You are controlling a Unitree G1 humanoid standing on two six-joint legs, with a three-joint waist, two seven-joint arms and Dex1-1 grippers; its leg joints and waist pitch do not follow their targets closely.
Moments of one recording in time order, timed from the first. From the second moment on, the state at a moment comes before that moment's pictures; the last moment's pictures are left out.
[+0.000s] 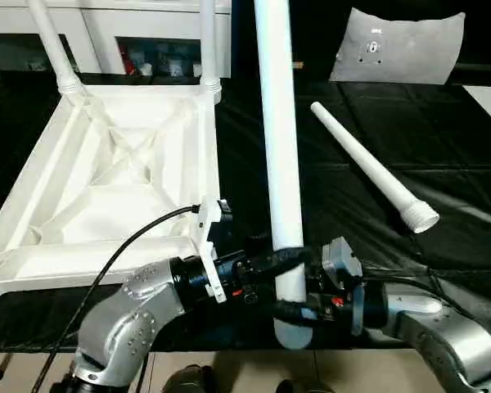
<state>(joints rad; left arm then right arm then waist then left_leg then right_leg) -0.11 0.21 -0.19 -0.30 -0.61 0.59 -0.76 -0.04 -0.47 0.24 -0.22 0.44 0.48 0.97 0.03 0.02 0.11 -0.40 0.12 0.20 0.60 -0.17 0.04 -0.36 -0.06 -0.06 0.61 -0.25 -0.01</state>
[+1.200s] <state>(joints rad) -0.25 0.10 -0.19 -0.37 -0.38 0.50 -0.36 -0.12 -0.17 0.20 -0.16 0.22 0.26 0.53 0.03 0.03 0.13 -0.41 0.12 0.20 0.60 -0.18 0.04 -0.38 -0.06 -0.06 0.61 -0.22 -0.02</state>
